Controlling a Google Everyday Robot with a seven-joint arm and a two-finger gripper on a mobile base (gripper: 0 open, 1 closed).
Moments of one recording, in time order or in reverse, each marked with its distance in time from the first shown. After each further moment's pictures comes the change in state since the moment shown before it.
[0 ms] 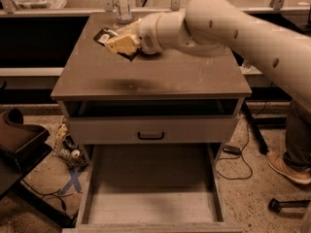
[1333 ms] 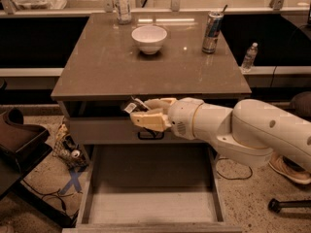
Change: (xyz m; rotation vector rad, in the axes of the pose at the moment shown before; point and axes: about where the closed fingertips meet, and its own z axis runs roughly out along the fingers) arm 0.139 0.124 -0.109 0.049 -0.040 0.247
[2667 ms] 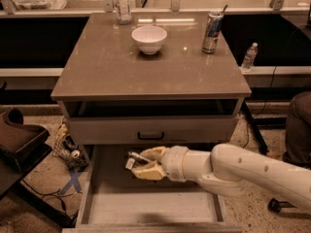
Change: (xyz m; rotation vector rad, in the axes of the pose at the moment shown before) arm 0.180 0.019 0.039 -0.163 0.121 -0.138
